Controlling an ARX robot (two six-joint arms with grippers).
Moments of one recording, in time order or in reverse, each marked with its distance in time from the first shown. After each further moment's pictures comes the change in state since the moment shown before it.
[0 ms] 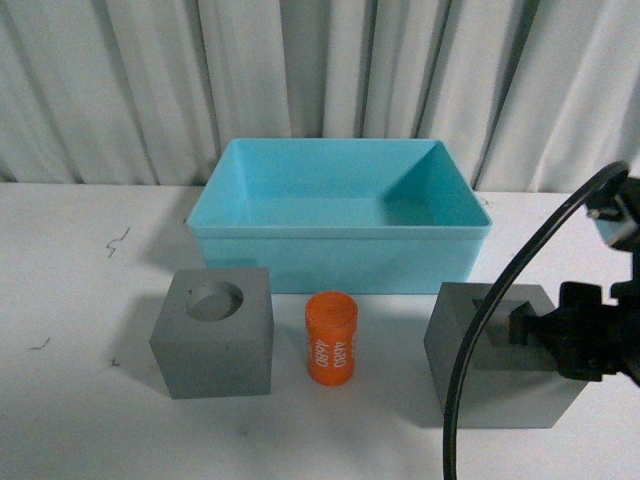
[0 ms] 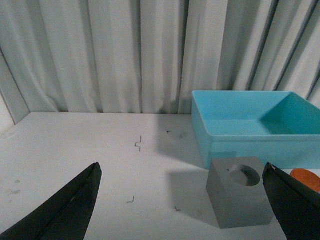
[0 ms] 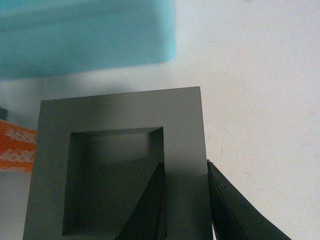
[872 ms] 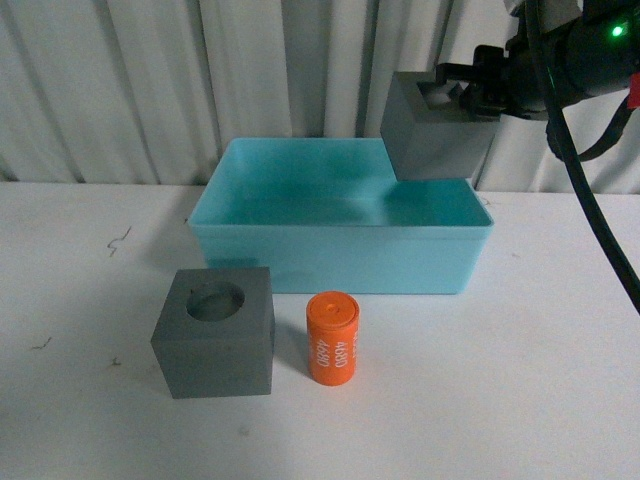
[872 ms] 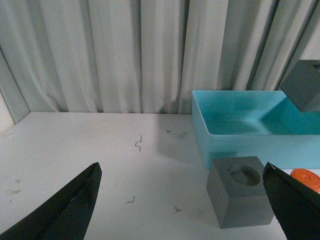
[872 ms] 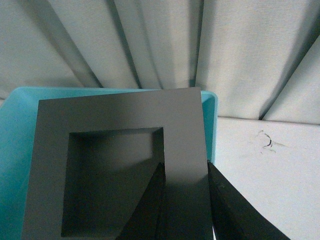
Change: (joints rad) left arm 0.000 0.000 0.000 0.000 0.000 0.000; right arm -0.058 0.409 0.921 -0.221 -0.107 -0.148
